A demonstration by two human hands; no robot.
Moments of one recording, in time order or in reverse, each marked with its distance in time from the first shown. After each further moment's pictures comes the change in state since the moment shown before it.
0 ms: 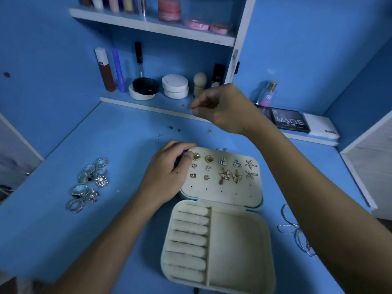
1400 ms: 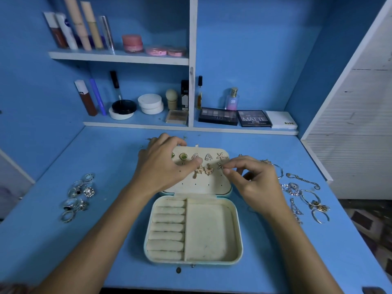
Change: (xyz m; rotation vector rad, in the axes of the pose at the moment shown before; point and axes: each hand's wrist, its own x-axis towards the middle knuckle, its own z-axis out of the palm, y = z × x) left_hand 0.011 0.053 0.006 0.452 -0.151 0.055; right_hand -0.195 0.032 0.010 0.267 0.489 0.178
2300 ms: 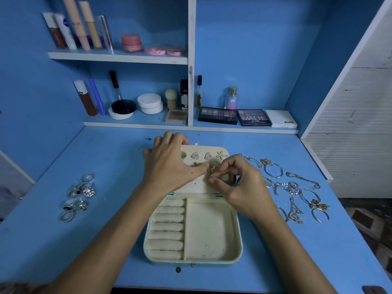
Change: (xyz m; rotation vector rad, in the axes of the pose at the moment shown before) left_hand -0.001 0.019 0.011 0.127 0.091 -0.014; right_hand -0.008 -0.007 0.018 -0.020 -0.070 0.044
